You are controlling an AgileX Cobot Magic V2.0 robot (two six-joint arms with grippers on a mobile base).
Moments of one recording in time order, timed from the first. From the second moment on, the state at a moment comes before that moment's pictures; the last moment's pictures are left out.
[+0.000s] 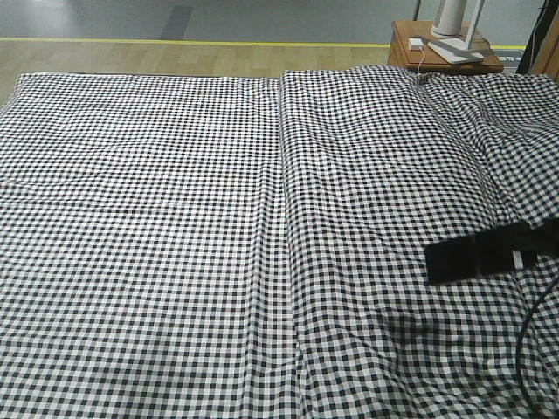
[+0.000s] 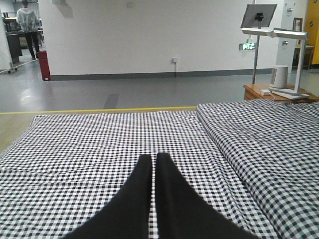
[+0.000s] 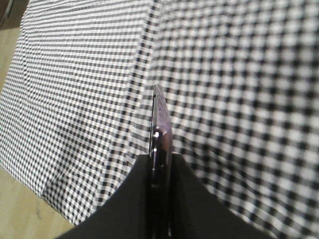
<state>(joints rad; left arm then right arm) -0.03 -0.02 0.03 -0.03 0.07 0.04 -0.58 2.13 -1.35 1.02 1.15 -1.25</state>
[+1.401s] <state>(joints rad) -0.03 -0.02 0.03 -0.03 0.07 0.04 0.20 1.44 -1.25 1.07 1.22 -1.14</state>
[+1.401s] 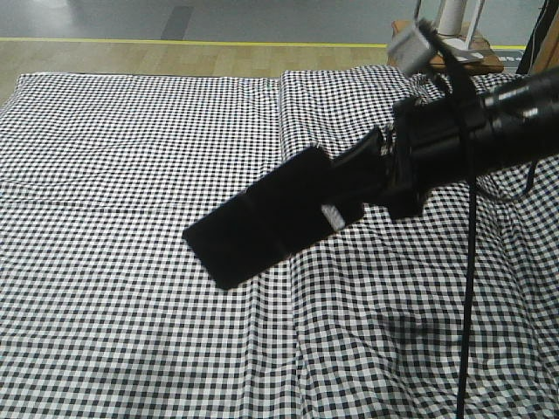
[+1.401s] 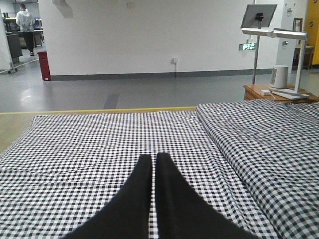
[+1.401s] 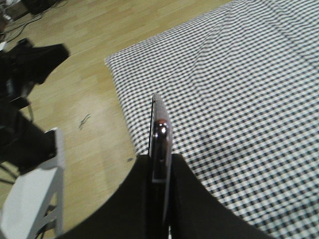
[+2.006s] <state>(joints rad) -0.03 -0.02 0.03 -0.03 0.07 0.04 0.25 1.15 -1.10 1.20 1.23 -1.19</state>
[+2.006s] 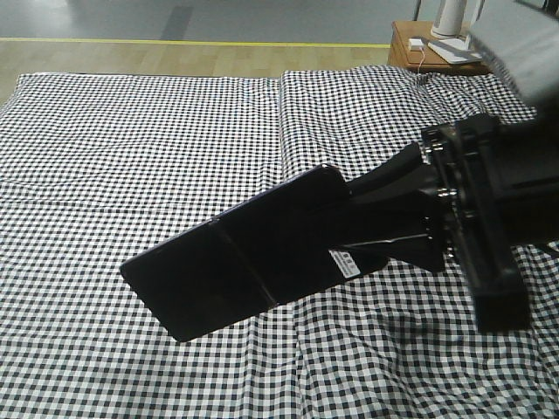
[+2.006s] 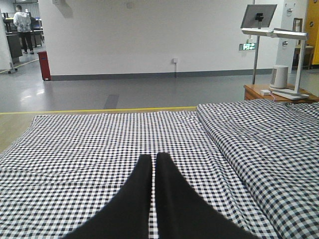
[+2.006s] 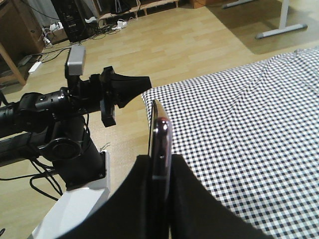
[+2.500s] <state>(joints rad) -0.03 -0.02 0.03 -0.03 0.07 0.04 0.25 1.12 -1.10 1.20 1.24 -1.19</state>
